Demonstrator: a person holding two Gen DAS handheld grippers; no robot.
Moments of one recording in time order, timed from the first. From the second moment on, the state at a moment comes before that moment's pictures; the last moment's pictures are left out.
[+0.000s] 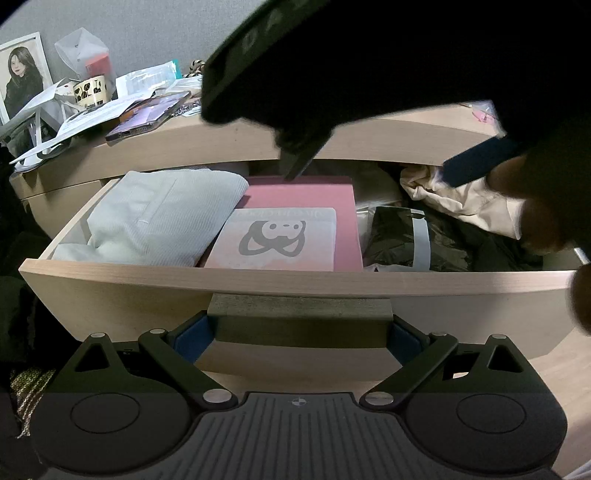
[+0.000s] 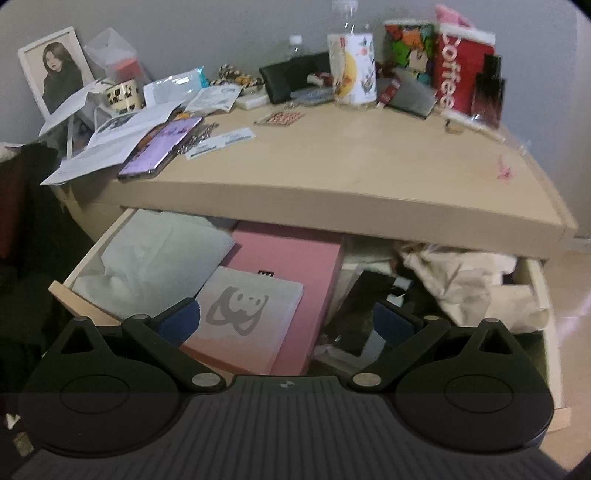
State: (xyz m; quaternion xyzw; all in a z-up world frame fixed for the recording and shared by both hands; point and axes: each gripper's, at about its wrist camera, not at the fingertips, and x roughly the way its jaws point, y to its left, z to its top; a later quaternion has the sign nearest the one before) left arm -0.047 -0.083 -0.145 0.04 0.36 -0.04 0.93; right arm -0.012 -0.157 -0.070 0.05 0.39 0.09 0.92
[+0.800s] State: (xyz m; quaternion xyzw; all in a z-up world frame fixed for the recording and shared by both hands) left arm -0.047 -0.084 -0.146 0.04 0.36 -0.04 0.93; right arm 0.049 -0.167 -0.116 0.07 0.45 0.21 0.86
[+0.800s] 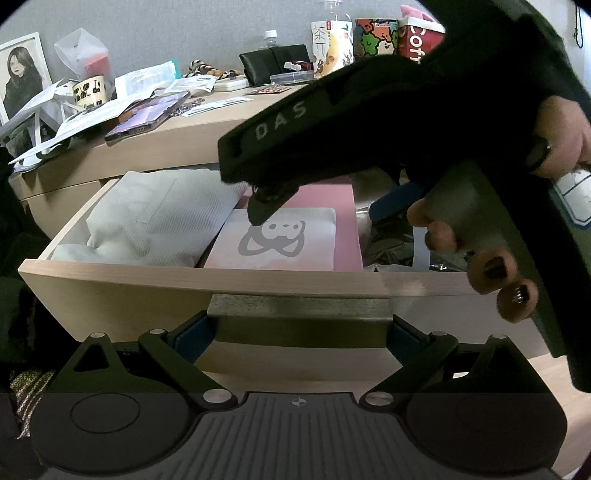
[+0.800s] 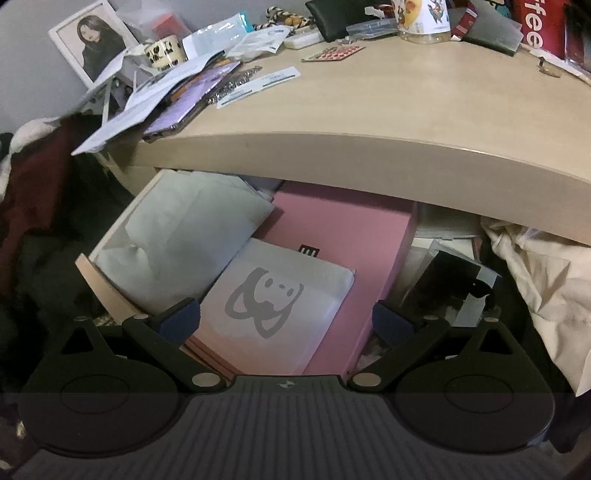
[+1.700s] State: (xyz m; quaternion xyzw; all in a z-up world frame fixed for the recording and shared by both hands) left arm -0.047 -0.084 -0.146 0.03 0.36 -0.04 0.93; right arm 0.058 -0.152 -0.136 0.04 0.48 0.22 0.85
